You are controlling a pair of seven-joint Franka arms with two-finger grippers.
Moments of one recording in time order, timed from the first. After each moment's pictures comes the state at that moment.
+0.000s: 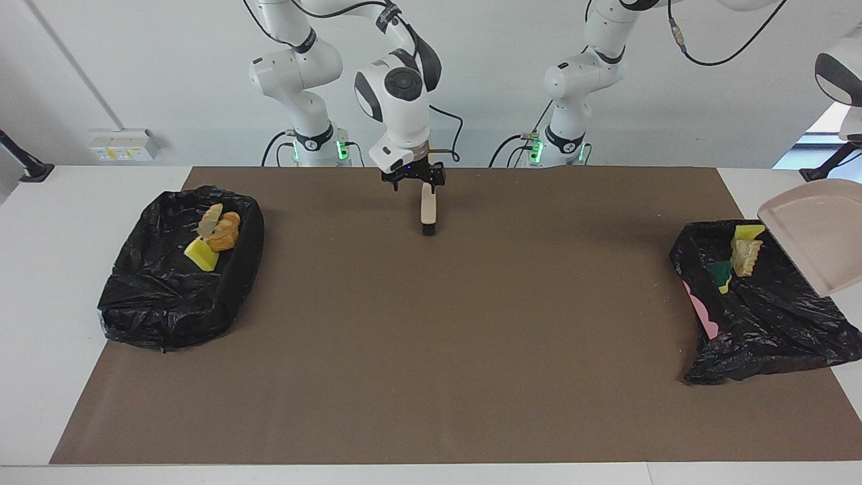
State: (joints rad) left arm 0.36 0.13 -0.02 -1.56 0.76 1.95 1.71; right arm 0.33 -0.07 0.28 -2.22 0.12 2.08 0.71
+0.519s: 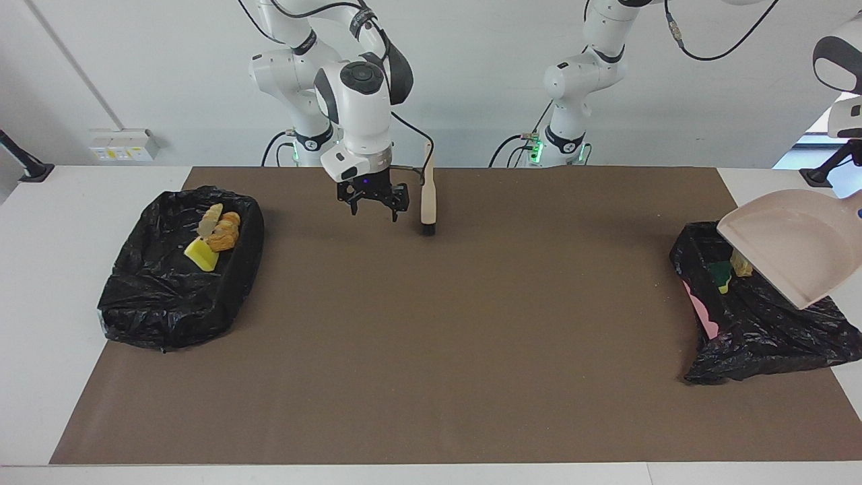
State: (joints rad) left arm 0.34 0.08 -0.02 -1.62 0.46 1.87 1.49; right arm 0.19 -0.05 0.27 -2.08 -0.08 2.08 0.70
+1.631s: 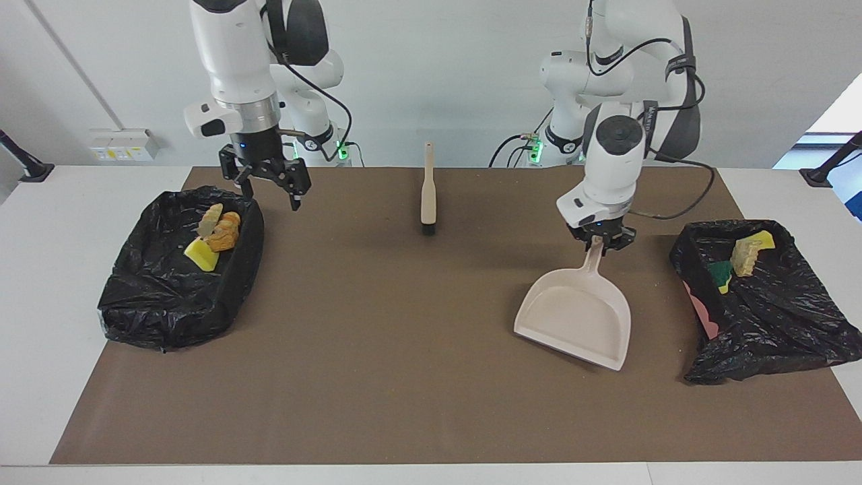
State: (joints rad) left arm -0.33 0.09 -0.04 -2.03 0.22 2.05 0.02; right arm 0.06 -0.12 0.05 -1.83 -0.09 1.87 0.39
